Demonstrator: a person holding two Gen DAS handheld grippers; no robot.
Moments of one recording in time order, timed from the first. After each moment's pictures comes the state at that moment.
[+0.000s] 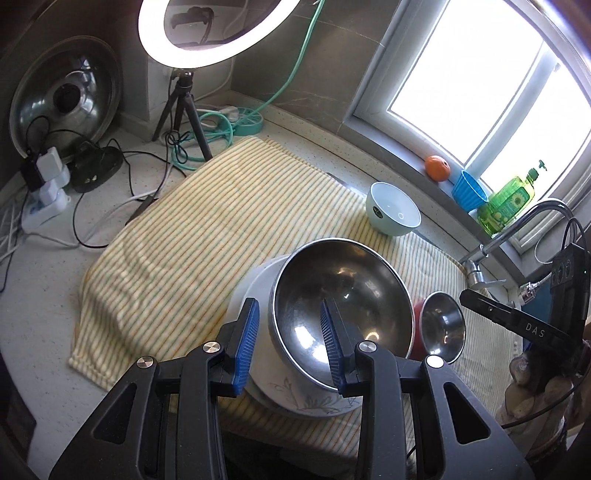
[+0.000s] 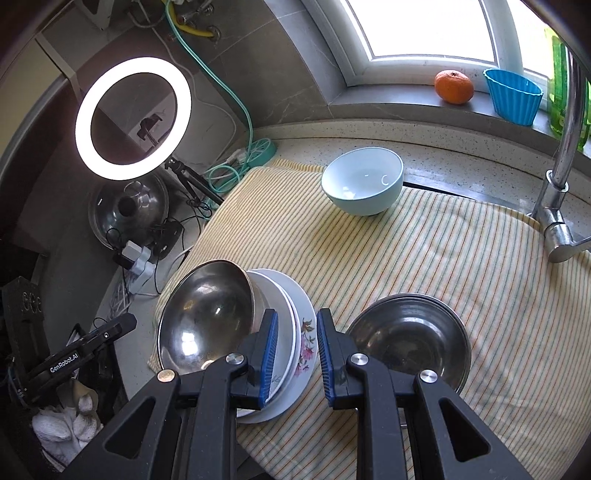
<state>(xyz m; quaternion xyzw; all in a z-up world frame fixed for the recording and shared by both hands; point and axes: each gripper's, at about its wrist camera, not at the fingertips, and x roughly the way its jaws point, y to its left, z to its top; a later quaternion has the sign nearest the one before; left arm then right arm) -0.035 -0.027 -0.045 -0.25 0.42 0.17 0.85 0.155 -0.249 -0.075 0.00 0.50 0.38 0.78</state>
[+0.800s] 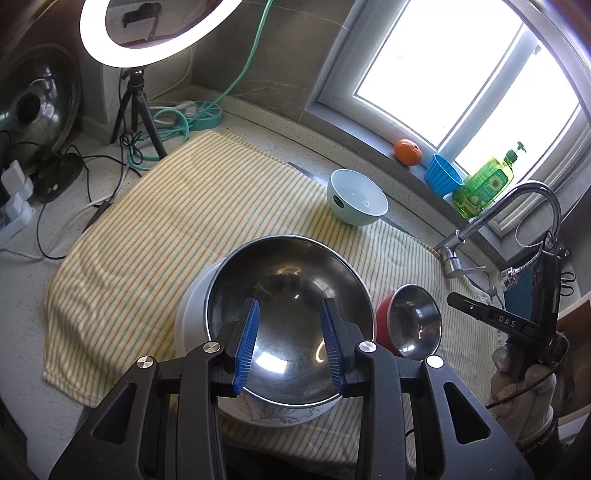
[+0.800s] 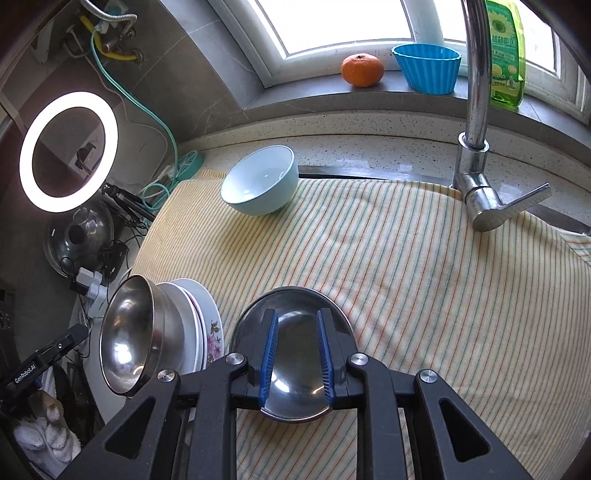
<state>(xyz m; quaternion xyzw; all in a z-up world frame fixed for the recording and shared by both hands) -0.003 -0.052 -0.045 -0.25 0.43 0.11 0.86 0.195 -0.315 -0.097 0.01 0.52 0.29 0.80</state>
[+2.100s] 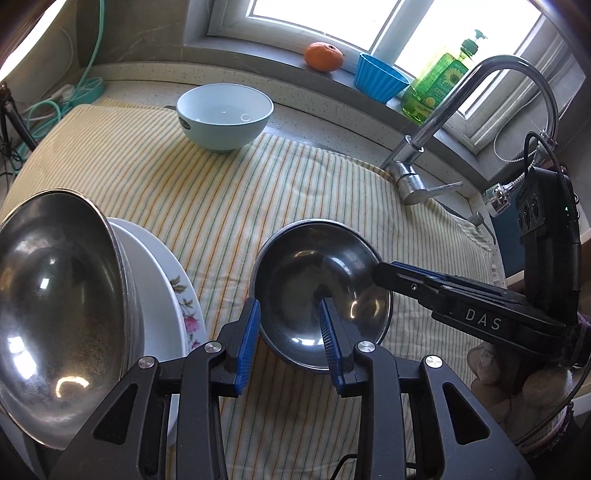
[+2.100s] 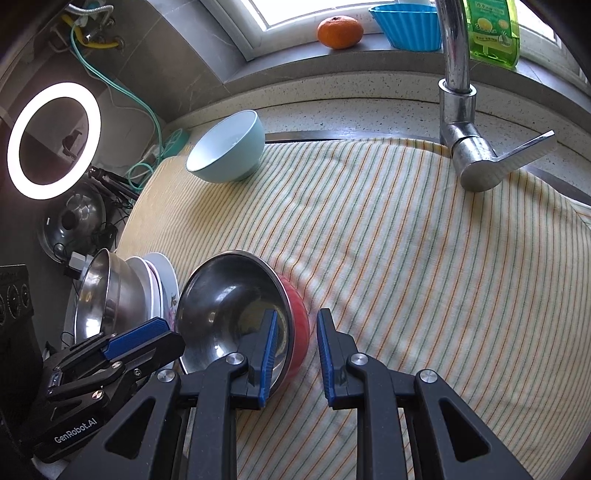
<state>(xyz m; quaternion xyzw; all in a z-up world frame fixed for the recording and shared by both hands) 0.089 -0.183 -0.105 -0.19 0.51 0.01 0.84 0.210 -0.342 -0.139 0.01 0.56 0.30 0.78</state>
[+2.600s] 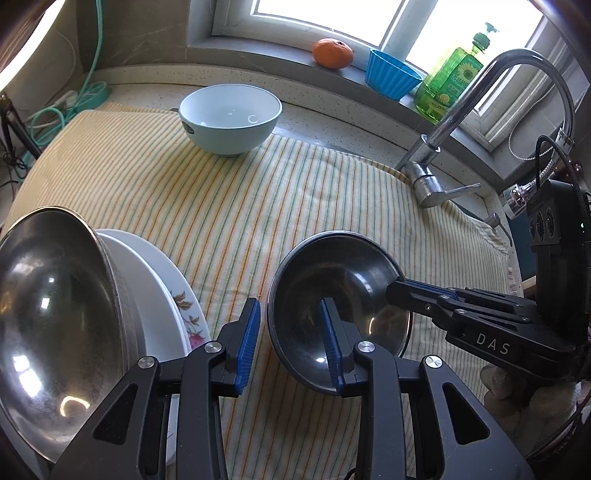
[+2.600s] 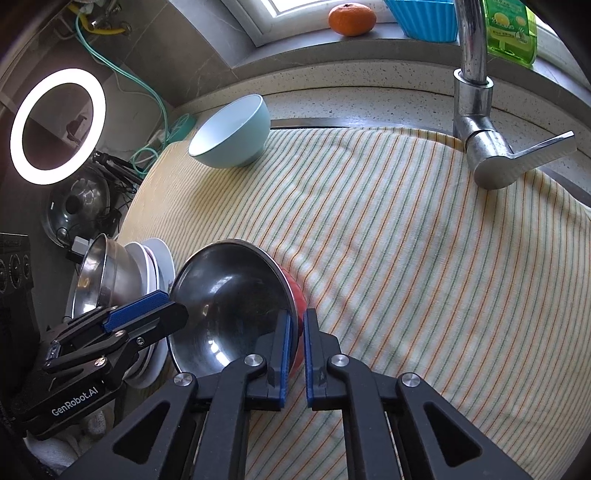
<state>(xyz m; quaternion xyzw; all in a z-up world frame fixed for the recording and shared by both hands) 0.106 -0.186 -0.110 -0.17 0.52 0.03 0.84 0.214 -0.339 -0.149 -0.01 0.57 0.32 0.76</state>
